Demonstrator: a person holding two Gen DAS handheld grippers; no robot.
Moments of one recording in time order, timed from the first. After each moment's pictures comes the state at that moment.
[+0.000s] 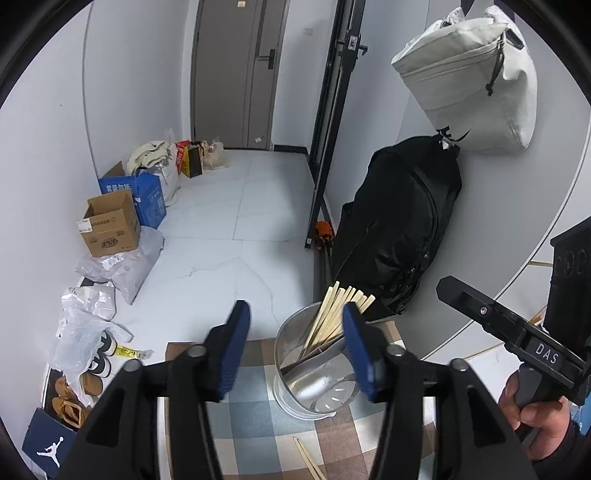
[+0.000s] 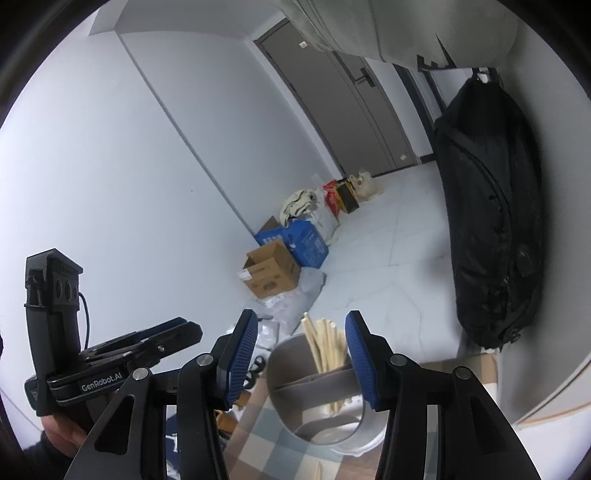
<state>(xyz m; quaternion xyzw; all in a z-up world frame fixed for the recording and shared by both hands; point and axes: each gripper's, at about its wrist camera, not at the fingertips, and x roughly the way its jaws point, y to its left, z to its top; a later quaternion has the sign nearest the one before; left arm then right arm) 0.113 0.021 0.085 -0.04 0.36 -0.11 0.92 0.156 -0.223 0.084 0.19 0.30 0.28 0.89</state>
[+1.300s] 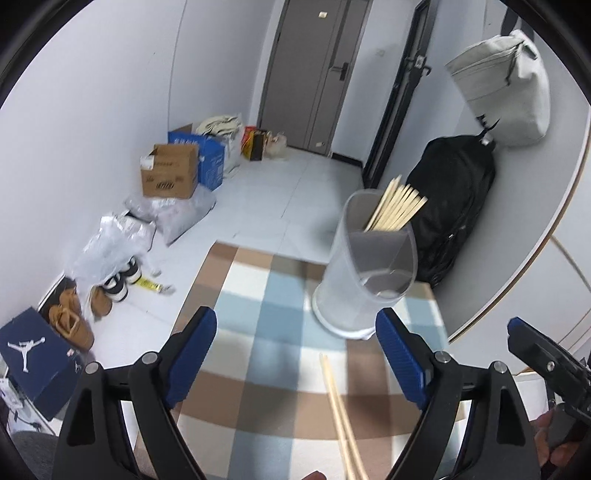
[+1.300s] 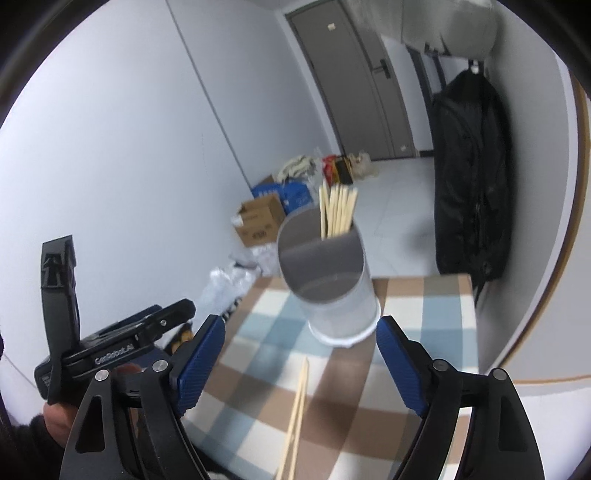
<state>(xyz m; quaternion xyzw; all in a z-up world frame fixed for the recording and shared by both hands) 0.009 0.050 -0.017 -0.13 0.34 0.00 0.93 0.021 -0.203 0.022 0.09 0.33 0.27 0.90</state>
